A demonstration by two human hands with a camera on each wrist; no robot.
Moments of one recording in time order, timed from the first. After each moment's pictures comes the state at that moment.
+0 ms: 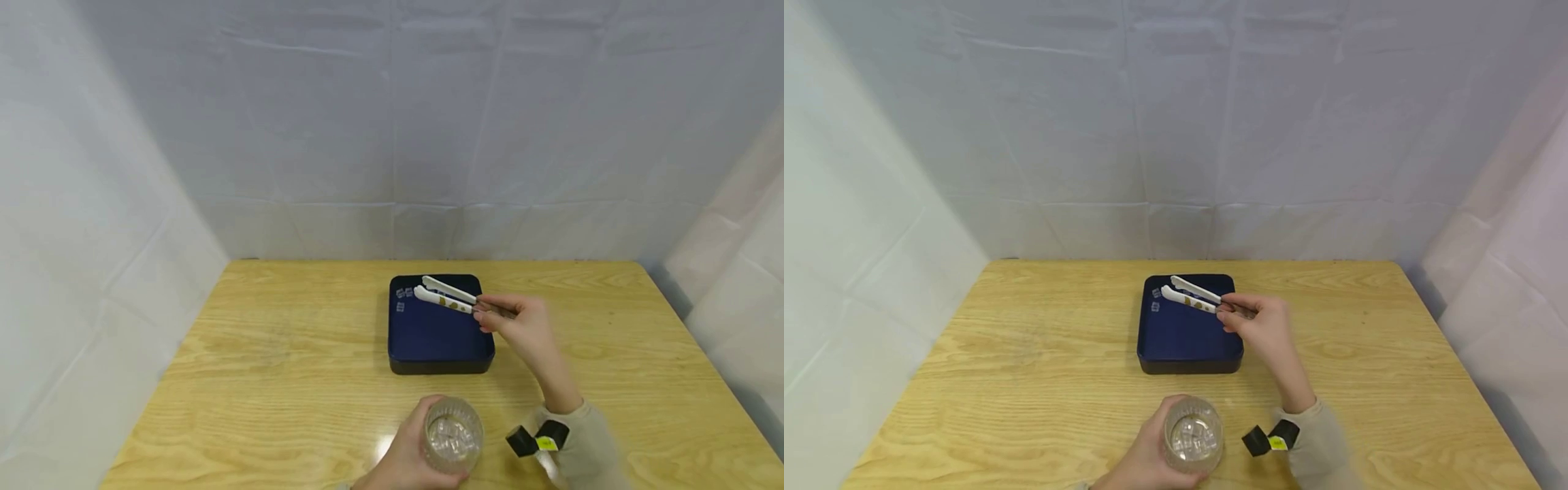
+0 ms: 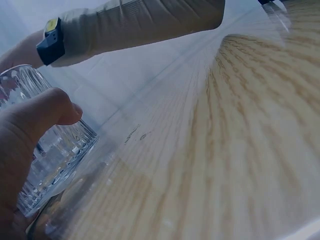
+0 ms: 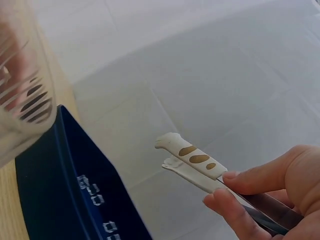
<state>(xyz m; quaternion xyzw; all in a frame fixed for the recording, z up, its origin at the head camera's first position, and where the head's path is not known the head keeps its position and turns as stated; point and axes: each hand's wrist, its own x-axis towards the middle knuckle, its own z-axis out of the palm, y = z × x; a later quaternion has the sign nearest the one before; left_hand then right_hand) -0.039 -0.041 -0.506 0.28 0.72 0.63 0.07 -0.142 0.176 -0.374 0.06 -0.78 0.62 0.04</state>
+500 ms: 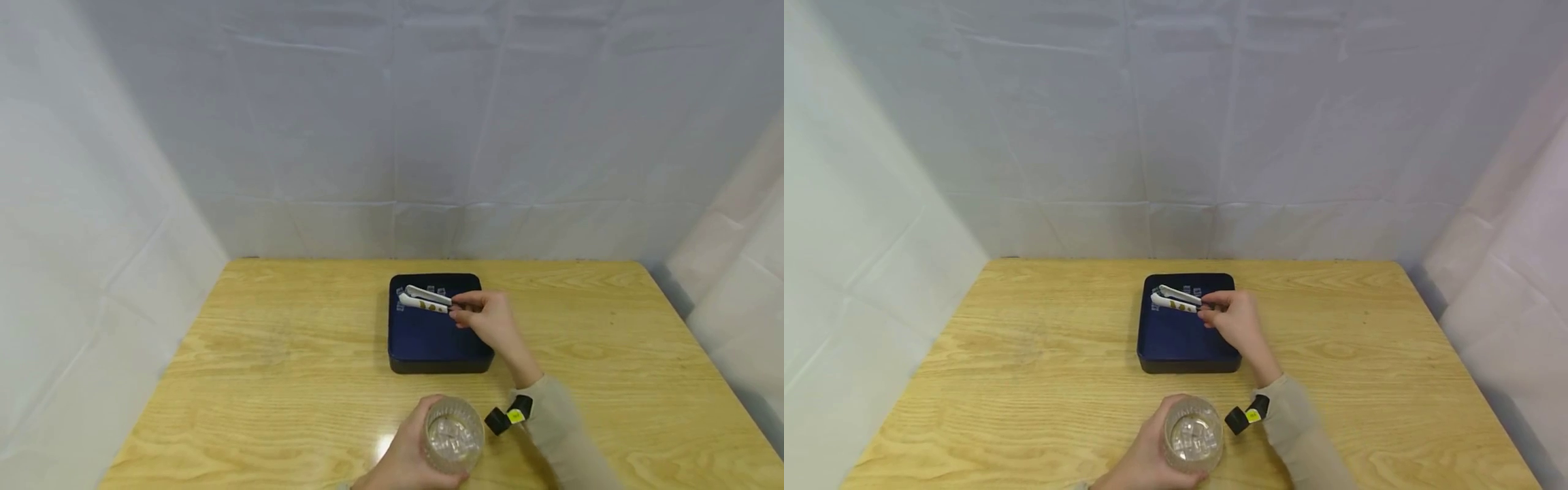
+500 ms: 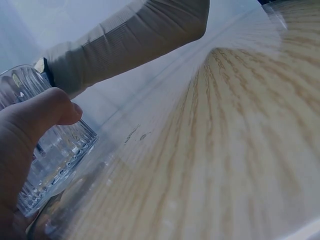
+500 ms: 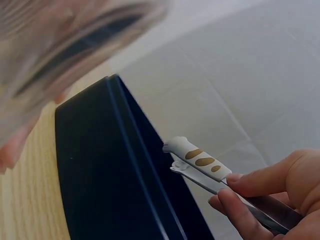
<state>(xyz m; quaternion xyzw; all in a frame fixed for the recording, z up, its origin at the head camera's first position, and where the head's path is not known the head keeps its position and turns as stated) -0.038 -0.041 -0.505 0.29 0.72 0.62 0.05 -0.184 0.151 -0.417 0.08 -0.82 0.57 0.02</state>
